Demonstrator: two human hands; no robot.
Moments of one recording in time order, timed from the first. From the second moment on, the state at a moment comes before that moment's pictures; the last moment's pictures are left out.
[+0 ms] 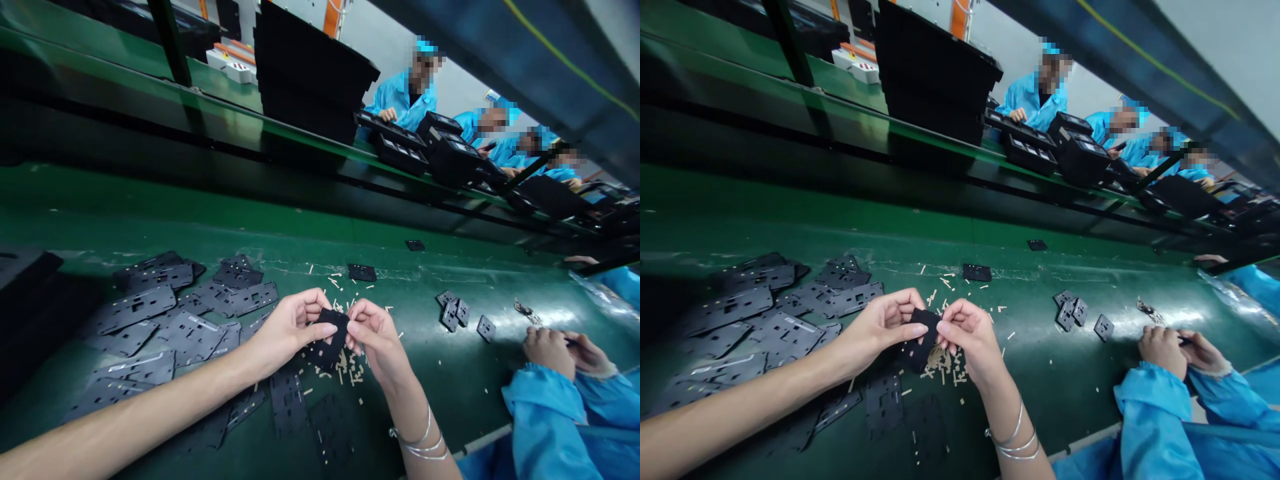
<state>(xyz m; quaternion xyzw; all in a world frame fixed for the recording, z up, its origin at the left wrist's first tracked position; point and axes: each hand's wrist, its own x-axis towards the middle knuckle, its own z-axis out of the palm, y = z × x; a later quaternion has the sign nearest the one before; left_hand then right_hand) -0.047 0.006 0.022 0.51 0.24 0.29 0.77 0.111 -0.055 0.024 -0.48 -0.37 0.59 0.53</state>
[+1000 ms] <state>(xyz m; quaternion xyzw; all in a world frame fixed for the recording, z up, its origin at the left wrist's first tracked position) -0.050 -0.001 0.018 0.80 0.25 0.32 0.44 0.103 -0.057 0.020 -0.53 -0.38 0.52 0.56</state>
